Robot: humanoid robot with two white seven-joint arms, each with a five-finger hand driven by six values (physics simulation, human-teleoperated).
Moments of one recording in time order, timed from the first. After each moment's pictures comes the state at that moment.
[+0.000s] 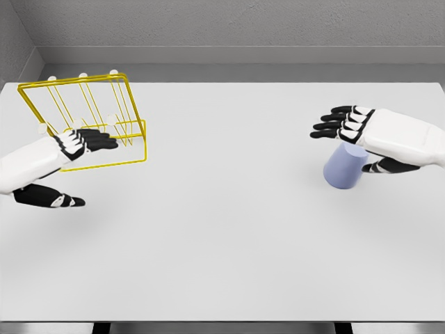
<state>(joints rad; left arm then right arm) -0.05 1.14 -0.31 -1.80 -0.01 -0.61 -0.13 -0.47 -1.16 0.59 -1.75 0.24 -0.61 0.16</state>
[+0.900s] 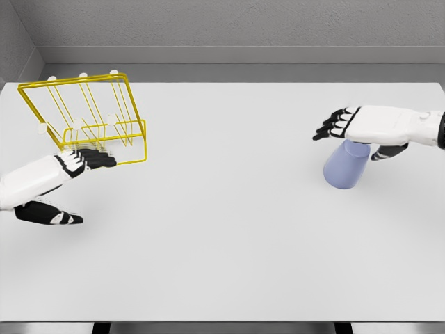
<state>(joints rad) 0.04 1.15 -0.31 -1.79 0.01 -0.61 -0.12 -0.96 -1.04 1.10 -1.44 0.33 -0.61 0.35</state>
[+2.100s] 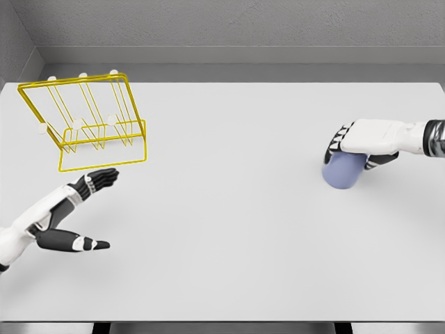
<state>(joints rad) 0.02 1.16 -0.68 -1.80 0.65 -0.61 -0.03 -0.97 -0.98 1.15 -1.35 0.38 -0.61 0.37</state>
